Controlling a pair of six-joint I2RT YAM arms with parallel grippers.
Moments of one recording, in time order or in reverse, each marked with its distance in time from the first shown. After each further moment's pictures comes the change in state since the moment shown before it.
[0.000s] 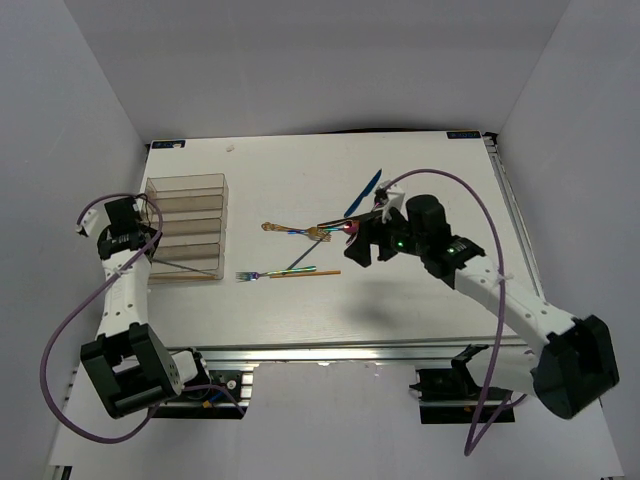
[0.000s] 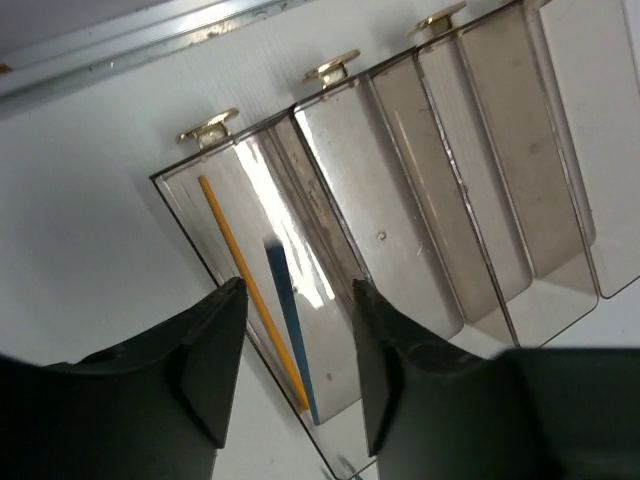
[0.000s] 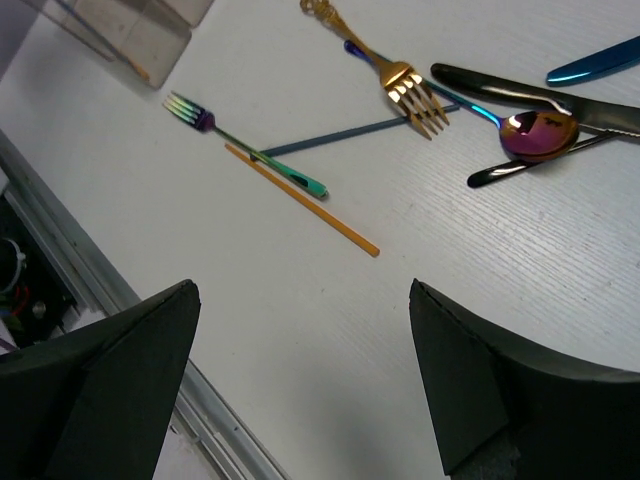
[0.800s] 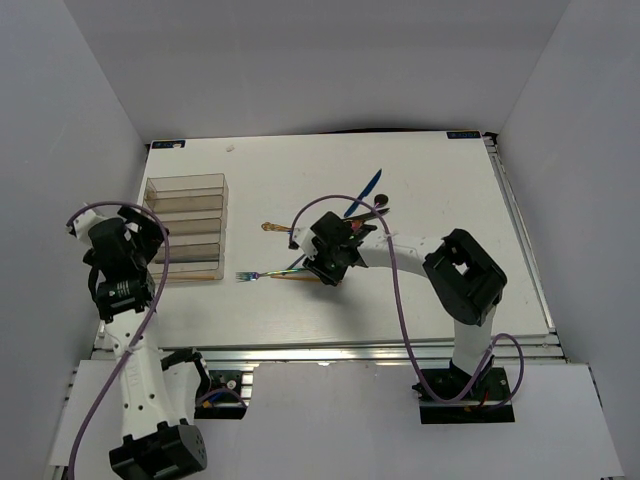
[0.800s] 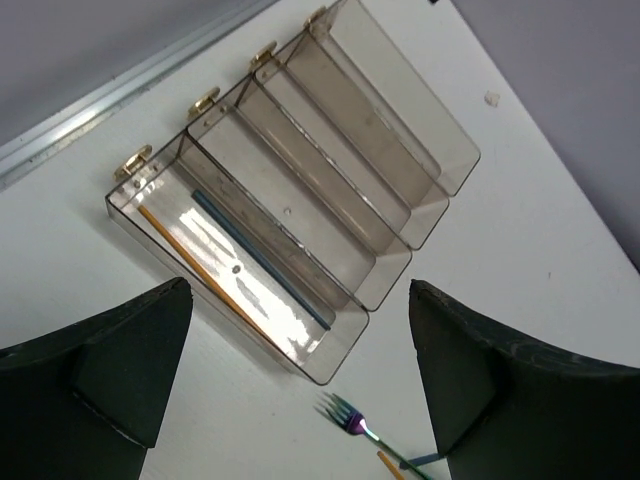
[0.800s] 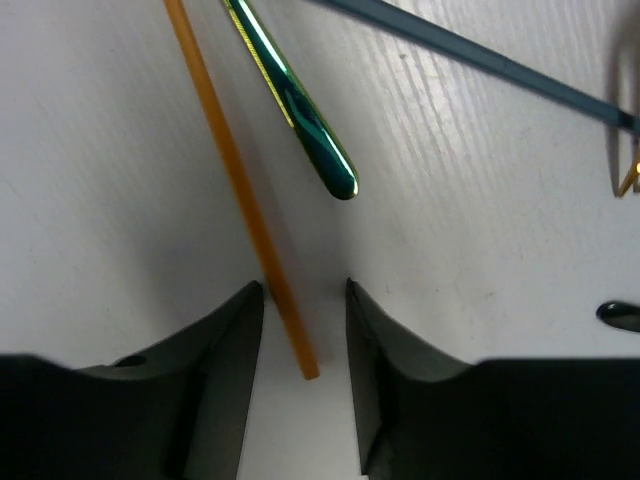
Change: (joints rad) left arm 0.000 -0.440 -0.050 -0.005 0.182 0.205; right arm 0.301 0.751 0.385 -0.231 0.208 -0.552
